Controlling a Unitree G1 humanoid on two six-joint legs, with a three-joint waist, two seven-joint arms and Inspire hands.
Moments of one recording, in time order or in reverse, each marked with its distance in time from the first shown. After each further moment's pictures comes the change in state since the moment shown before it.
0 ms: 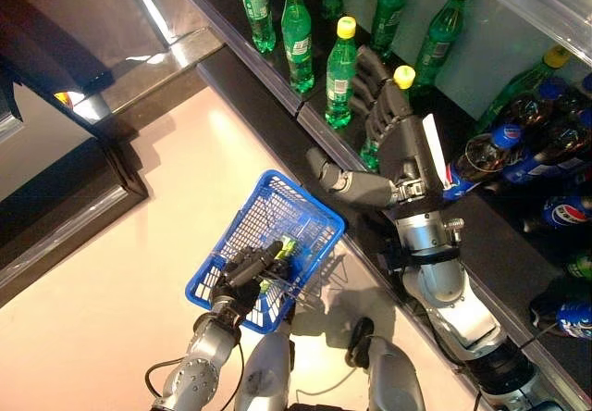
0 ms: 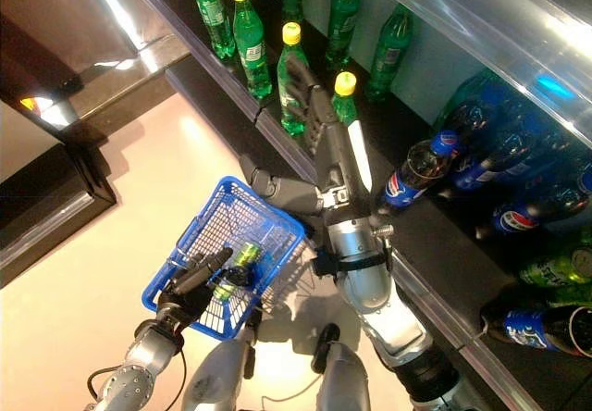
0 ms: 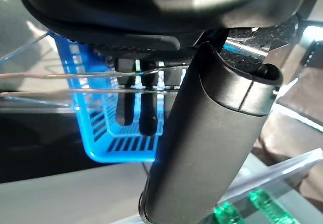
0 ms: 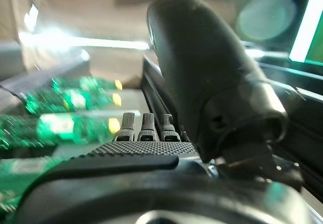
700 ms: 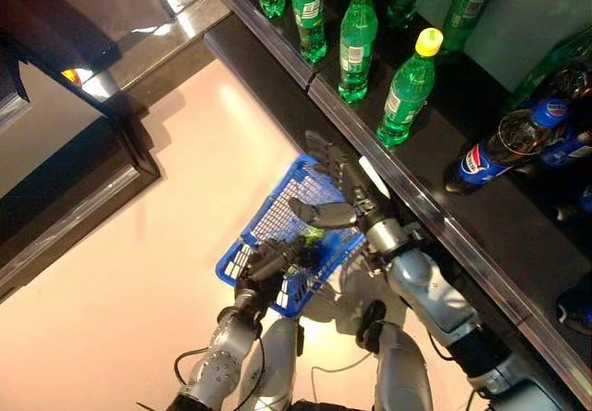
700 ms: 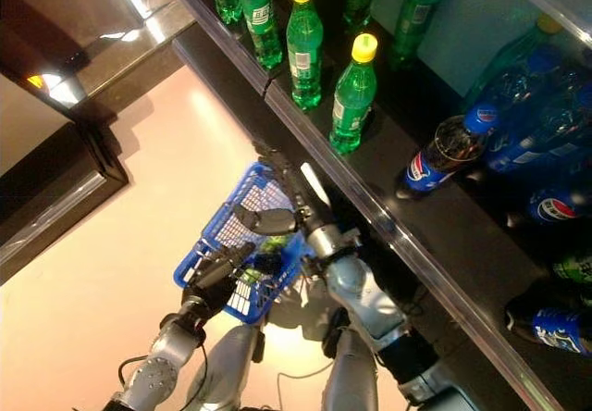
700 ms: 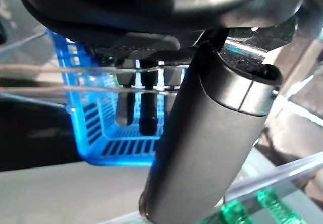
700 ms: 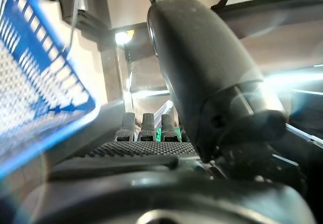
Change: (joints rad) left arm -0.042 -0.078 -0.002 0.075 -0.004 -0.031 -0.113; right arm -0.013 -0.013 0.040 0.209 0.127 0.213 0.363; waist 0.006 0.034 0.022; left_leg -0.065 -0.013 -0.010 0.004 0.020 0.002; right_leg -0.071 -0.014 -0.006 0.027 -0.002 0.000
